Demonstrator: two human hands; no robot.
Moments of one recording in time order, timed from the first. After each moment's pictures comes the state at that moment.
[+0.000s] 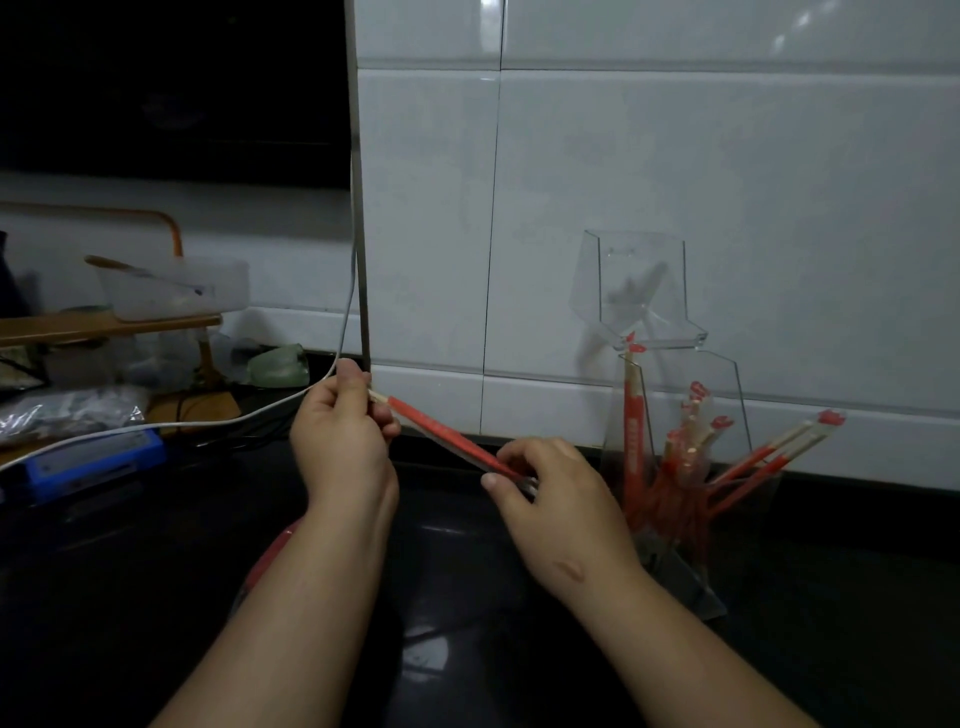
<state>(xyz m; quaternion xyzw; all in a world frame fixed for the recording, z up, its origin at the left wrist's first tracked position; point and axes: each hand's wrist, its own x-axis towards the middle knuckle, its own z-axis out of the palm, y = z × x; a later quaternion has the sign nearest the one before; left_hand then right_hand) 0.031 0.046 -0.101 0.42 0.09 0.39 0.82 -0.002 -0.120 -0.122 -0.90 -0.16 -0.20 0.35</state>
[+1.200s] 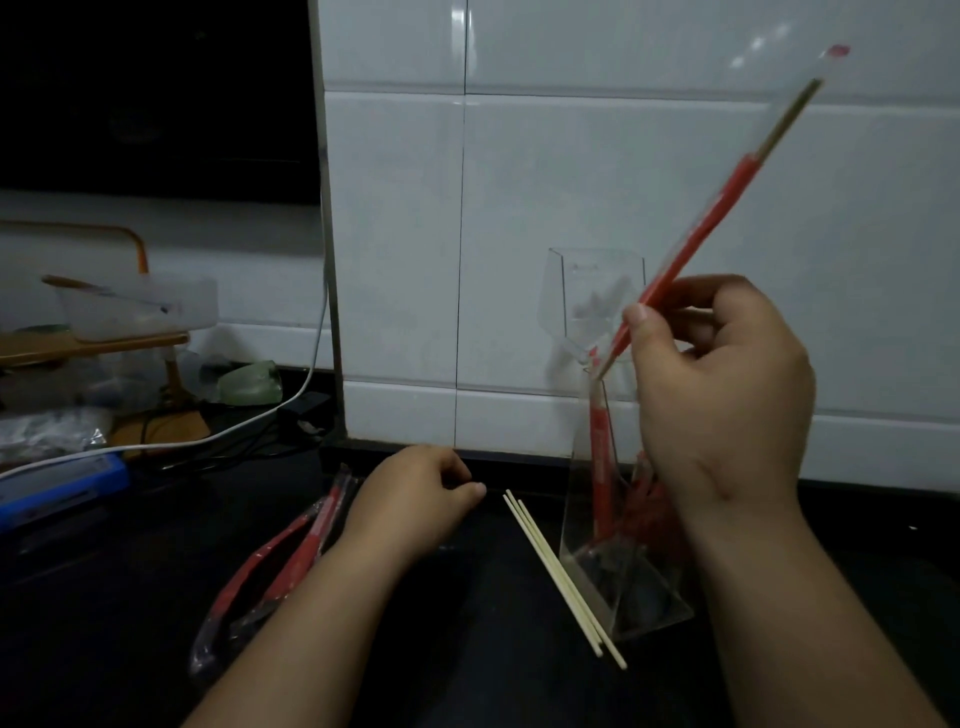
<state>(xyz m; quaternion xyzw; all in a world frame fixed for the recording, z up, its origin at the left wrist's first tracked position) 0.013 0.015 -0.112 0.94 -0.01 0.15 0.31 -0.039 -0.172 -0.021 -0.72 -0.10 -0.51 0.46</state>
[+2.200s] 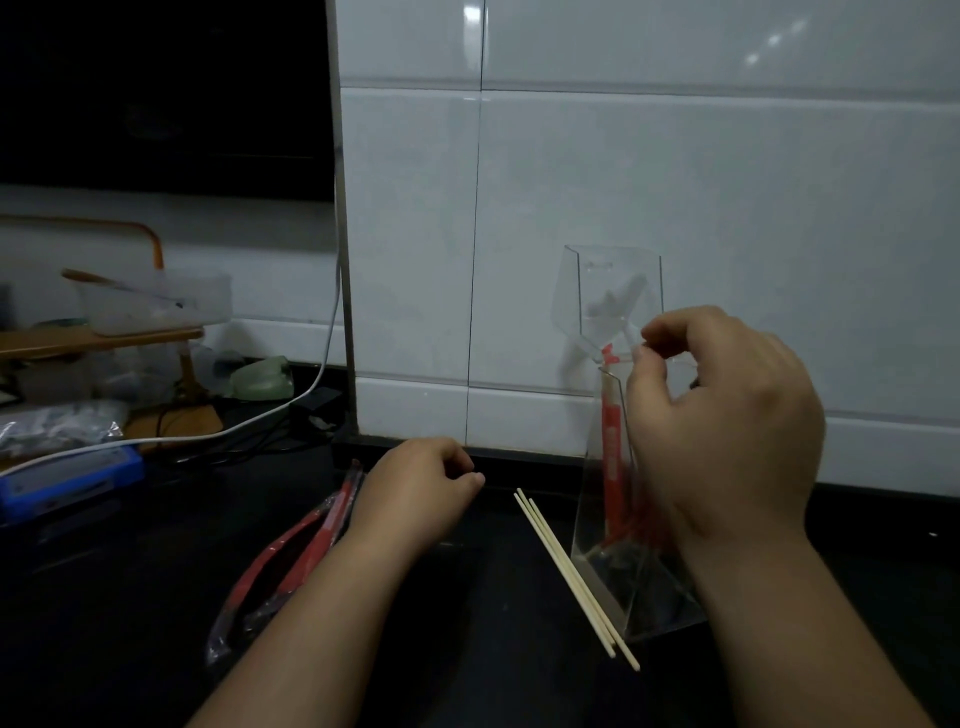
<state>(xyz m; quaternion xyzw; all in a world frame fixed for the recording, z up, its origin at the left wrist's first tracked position) 0.017 0.021 -0.114 0.93 0.01 0.18 0.32 -0.033 -0.176 -0.038 -0.76 -0.11 -0.60 0.23</state>
